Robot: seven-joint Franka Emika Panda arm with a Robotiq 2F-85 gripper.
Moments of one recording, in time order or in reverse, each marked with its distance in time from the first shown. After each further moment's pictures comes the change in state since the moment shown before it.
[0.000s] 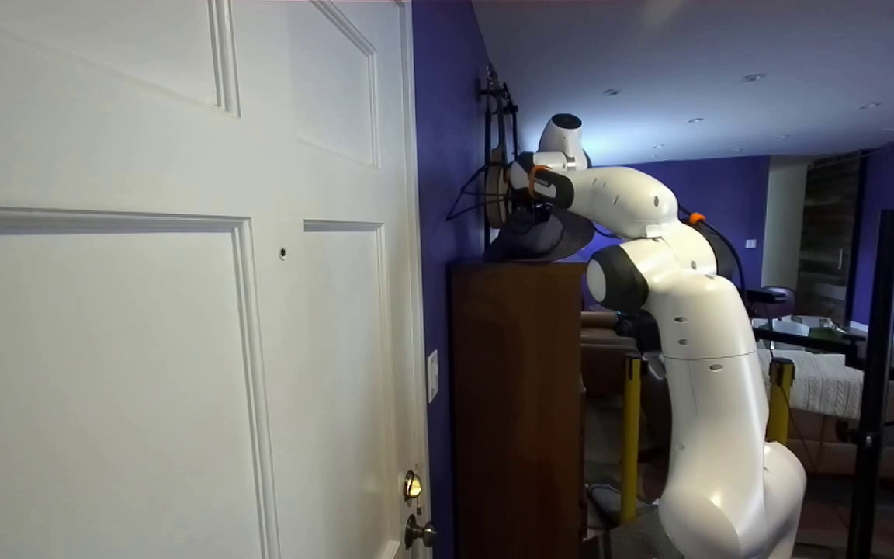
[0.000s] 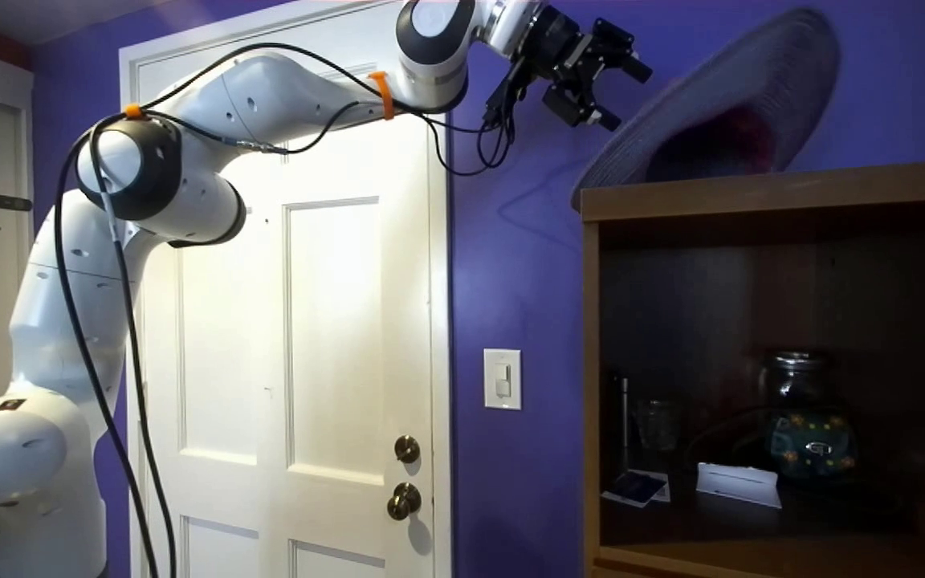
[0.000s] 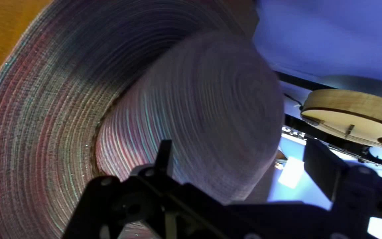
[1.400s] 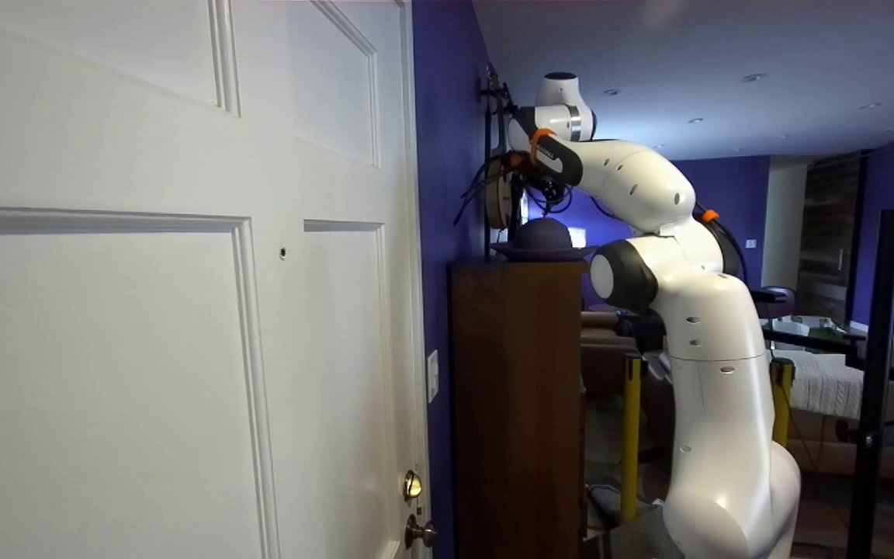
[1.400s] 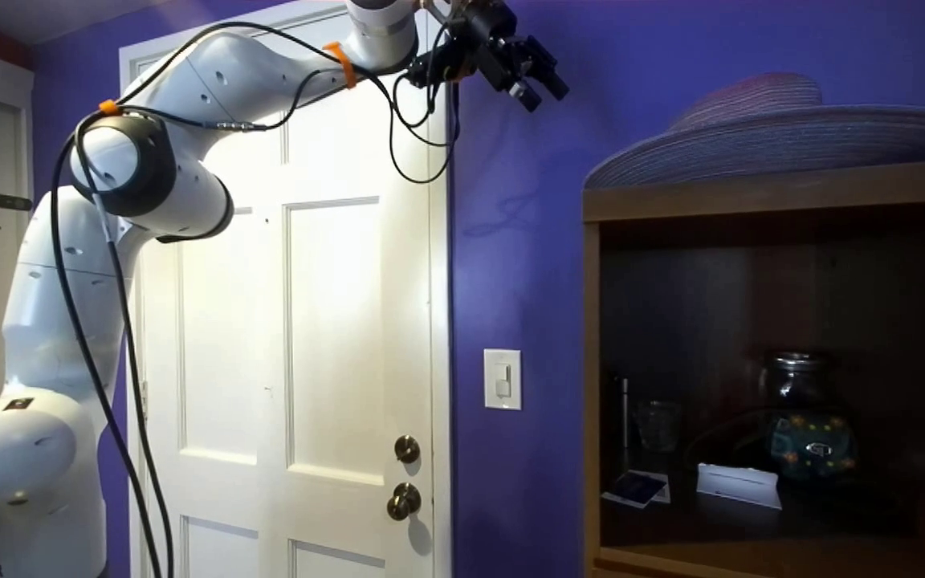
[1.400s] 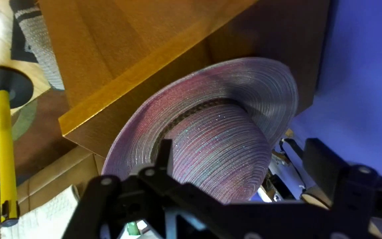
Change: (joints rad) arm 0.069 -0.053 0.014 0.198 -0.109 -0.526 -0.449
